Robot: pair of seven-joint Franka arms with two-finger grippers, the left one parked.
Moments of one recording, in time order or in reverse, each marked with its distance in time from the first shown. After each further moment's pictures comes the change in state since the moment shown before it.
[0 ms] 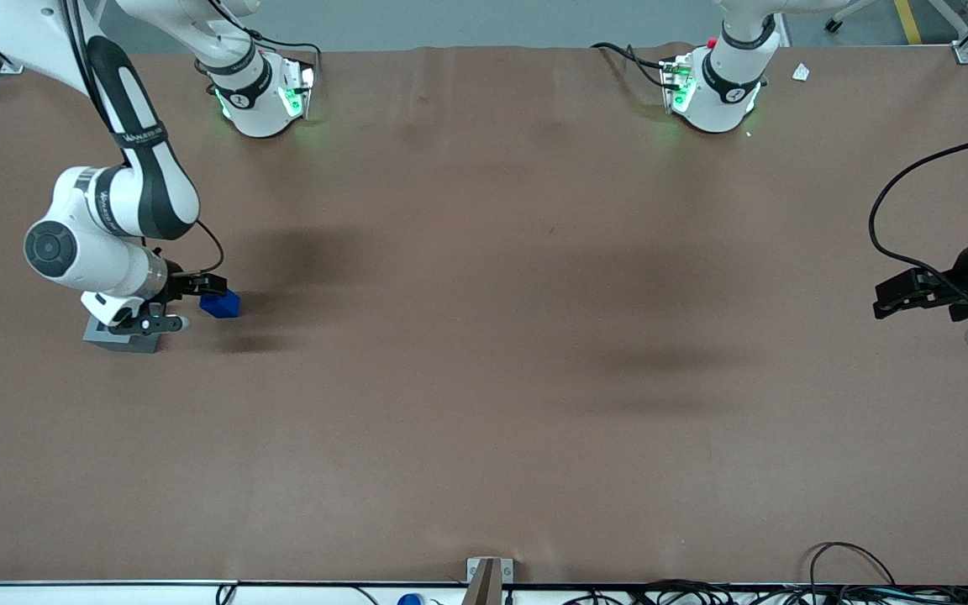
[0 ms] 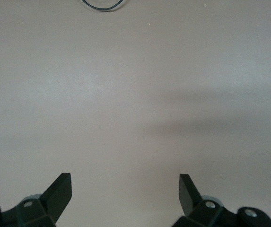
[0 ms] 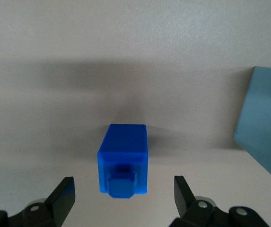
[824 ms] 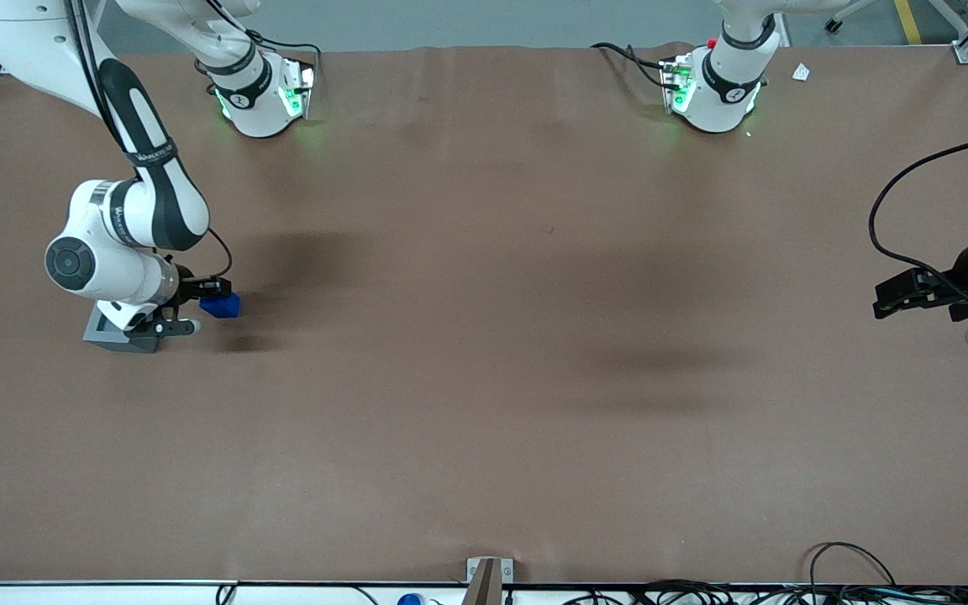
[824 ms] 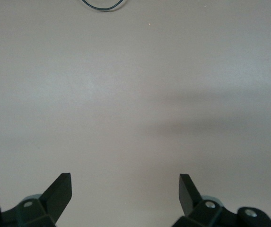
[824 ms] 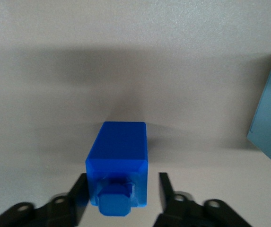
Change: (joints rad) arm 0.000 0.050 -0.002 0.003 0.004 0.008 0.000
